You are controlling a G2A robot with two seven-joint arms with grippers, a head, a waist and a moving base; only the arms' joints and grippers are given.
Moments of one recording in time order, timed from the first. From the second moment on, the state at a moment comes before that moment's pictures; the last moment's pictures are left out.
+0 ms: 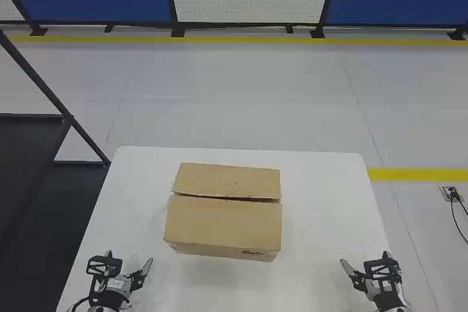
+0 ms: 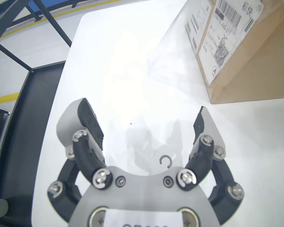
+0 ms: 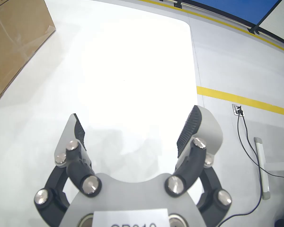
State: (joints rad) left arm 1.73 -1.15 -1.60 -1.80 1.33 0.00 0.00; right arm -1.73 -1.15 1.60 -1.80 -1.33 0.00 0.00
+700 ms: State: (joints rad) left arm 1.69 -1.14 -1.69 -1.84 1.26 -0.14 0.10; right arm -1.64 -1.15 1.54 -1.96 -1.30 -0.23 0.08
